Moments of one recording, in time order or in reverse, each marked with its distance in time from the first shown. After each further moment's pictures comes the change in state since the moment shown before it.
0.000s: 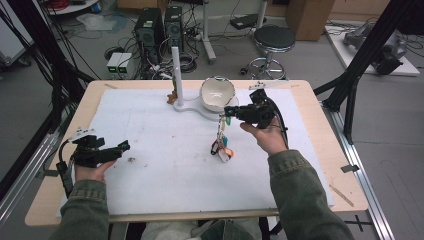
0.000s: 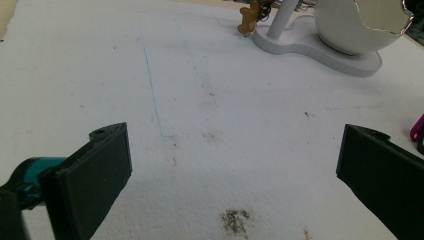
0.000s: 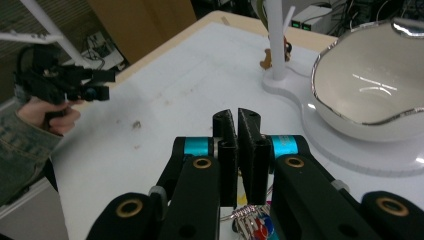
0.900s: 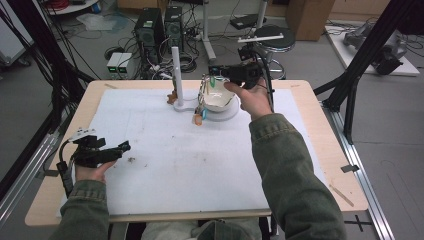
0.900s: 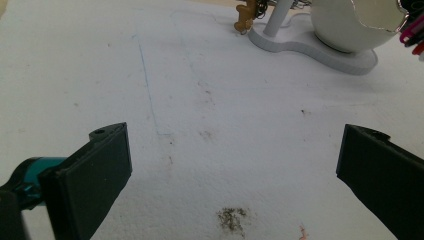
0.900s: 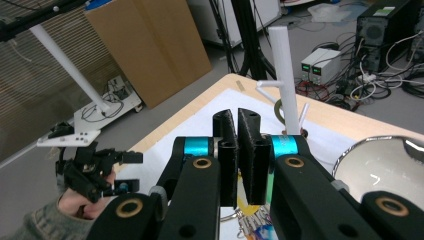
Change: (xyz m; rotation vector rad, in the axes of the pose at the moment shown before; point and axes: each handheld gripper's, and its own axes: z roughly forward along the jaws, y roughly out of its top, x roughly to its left) left arm 0.000 0.000 0.000 0.009 -0.014 -0.001; right arm 0.017 0.102 0.010 -0.109 0.036 0.039
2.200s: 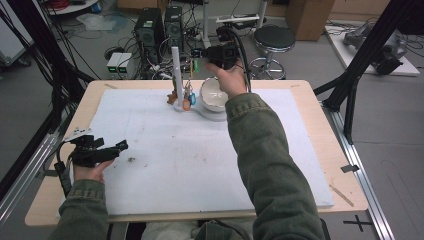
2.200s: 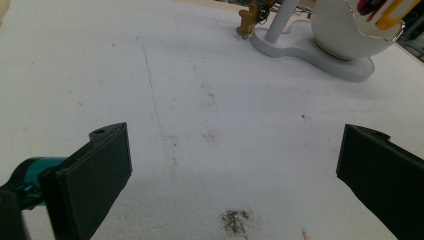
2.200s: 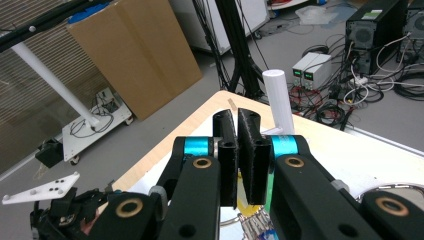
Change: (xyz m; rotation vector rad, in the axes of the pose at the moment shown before) left arm 0.007 0.000 -0.001 -0.010 -0.012 -0.027; right arm -0.002 0.040 0.054 -0.013 -0.043 0.046
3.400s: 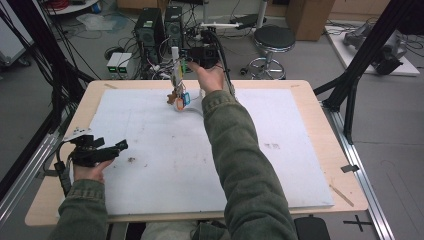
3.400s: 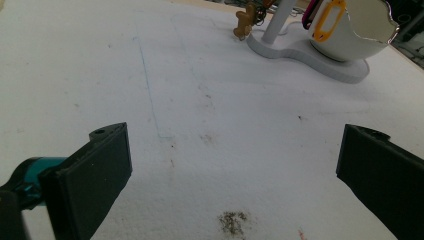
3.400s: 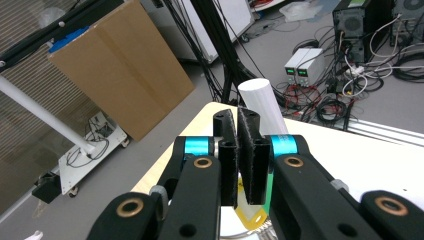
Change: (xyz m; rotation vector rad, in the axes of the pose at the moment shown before) left arm 0.001 0.000 0.001 -0.003 -0.017 -0.004; right arm -0.019 -0.006 0.069 -0.031 -0.032 0.127
